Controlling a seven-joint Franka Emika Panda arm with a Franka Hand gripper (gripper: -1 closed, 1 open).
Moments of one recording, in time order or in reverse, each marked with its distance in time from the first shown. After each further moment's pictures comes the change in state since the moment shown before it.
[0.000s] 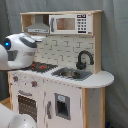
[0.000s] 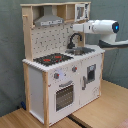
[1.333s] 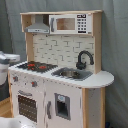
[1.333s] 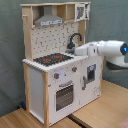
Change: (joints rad) arm 0.226 -0.231 0.191 -0.131 0.180 -0.189 0.070
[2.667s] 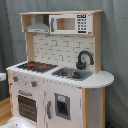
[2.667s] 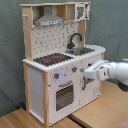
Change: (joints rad) arm 0.196 -0.203 0.166 -0.120 0.161 -0.170 0.063
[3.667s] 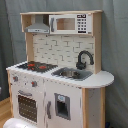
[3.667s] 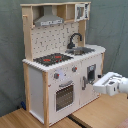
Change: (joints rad) arm 0.168 -0.170 0.141 -0.101 0.136 -0.142 0.056
